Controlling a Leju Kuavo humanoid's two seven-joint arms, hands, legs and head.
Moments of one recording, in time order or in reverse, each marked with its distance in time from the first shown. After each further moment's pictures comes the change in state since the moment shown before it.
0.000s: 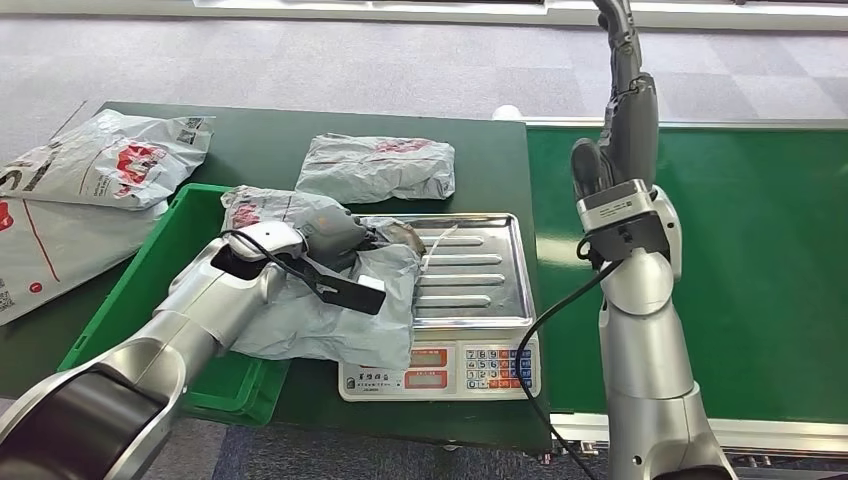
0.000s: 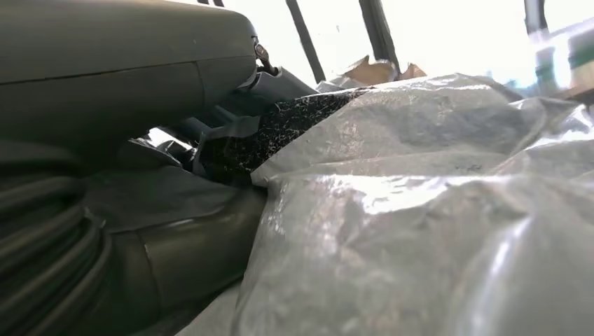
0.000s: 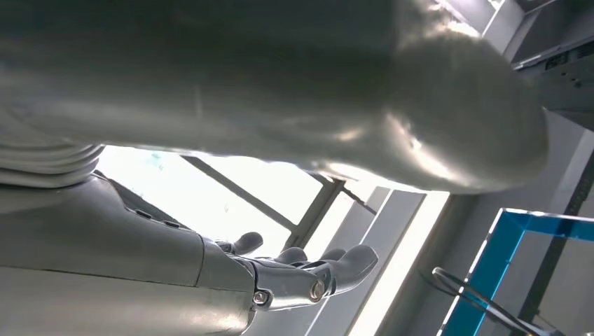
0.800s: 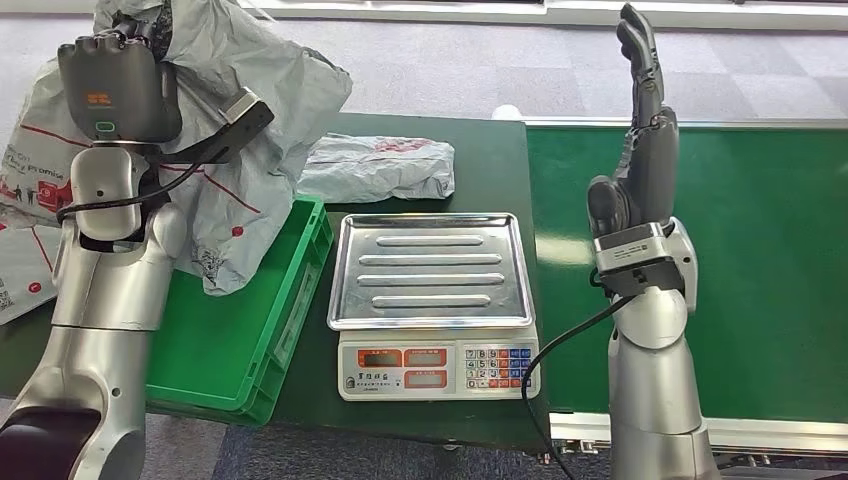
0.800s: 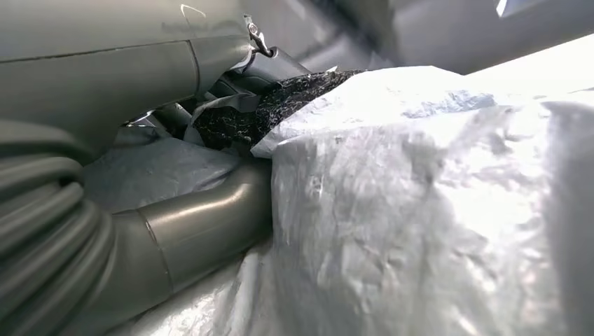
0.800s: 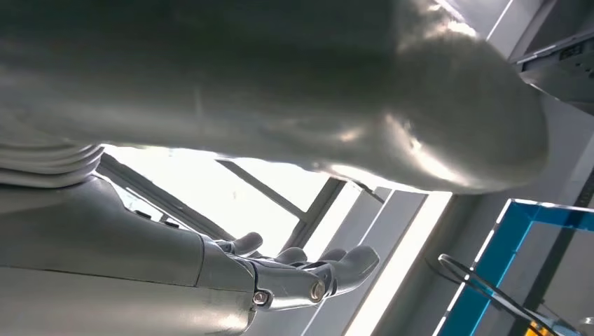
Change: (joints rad) left arm 0.109 0.104 0.474 -0.632 -0.346 0.369 0.594; right arm 0.094 0.016 -0.044 -0.109 0.043 0.022 -0.004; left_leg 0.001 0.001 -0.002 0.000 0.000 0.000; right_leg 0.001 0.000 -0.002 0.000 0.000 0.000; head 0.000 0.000
